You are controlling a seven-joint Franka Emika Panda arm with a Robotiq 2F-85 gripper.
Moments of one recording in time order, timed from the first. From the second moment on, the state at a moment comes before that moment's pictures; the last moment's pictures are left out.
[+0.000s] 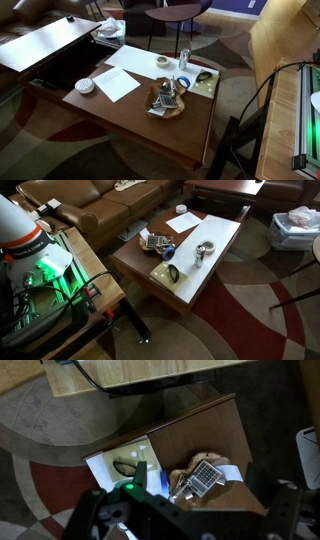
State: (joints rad) arm -0.08 -0.83 -0.02 -2.69 0.00 1.76 0.07
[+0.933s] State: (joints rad) arm 0.00 -0.71 0.01 -2.70 0.12 1.90 0.05
